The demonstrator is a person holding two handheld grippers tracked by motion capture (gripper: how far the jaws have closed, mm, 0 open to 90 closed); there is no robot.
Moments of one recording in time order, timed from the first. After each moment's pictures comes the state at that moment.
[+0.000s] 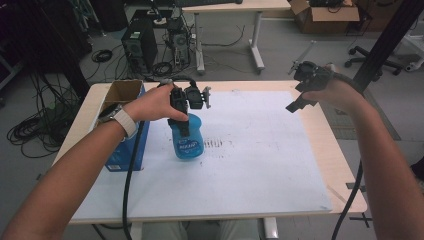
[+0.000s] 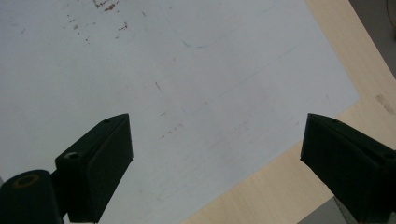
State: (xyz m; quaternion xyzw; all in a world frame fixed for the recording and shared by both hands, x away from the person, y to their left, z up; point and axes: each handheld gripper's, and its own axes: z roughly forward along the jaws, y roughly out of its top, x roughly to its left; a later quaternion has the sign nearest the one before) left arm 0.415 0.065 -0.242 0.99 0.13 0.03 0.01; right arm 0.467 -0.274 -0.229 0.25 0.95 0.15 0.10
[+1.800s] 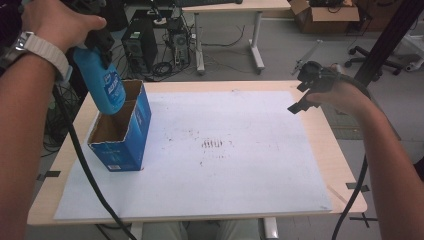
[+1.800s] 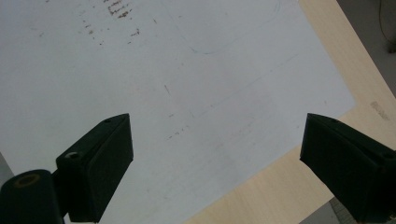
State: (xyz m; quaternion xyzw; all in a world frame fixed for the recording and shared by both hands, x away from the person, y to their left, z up) left arm 0.420 0.222 -0.063 0.74 0.66 0.09 0.01; right arm 0.449 -0.277 -0.220 0.23 0.95 0.17 0.11
